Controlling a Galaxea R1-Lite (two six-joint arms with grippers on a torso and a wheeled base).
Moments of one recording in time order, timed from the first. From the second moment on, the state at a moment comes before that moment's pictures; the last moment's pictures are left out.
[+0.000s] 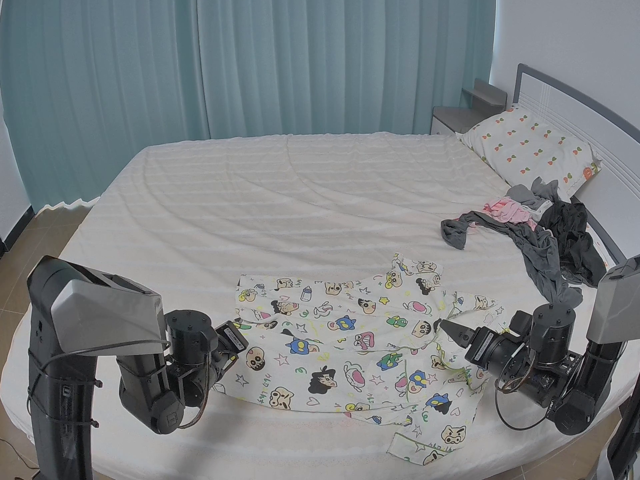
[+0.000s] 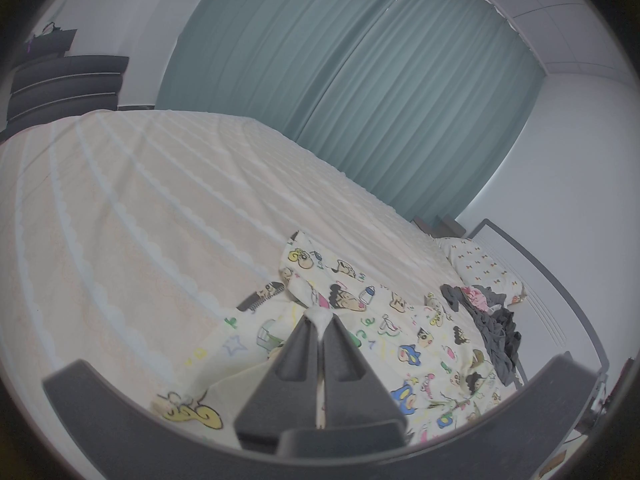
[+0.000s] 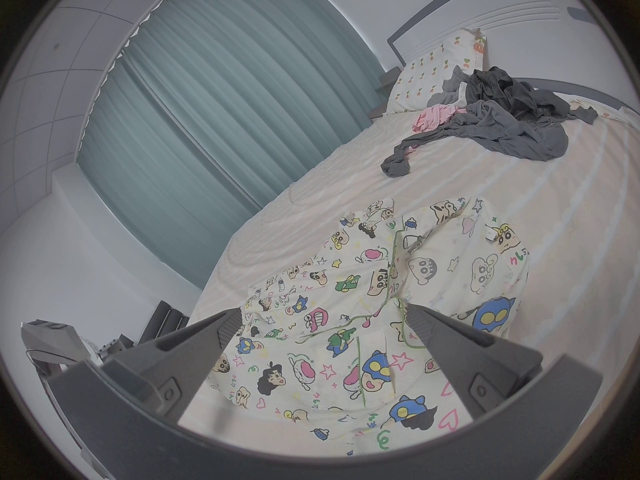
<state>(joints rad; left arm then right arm) -0.38 2.40 -0.49 -1.53 0.31 -0.73 0.43 2.07 -0.15 -1.55 -0.11 0.72</state>
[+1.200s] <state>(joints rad) -0.24 2.42 -0.40 -1.53 0.13 -0.71 0.43 2.08 -0.07 -1.55 -0.10 0.68</state>
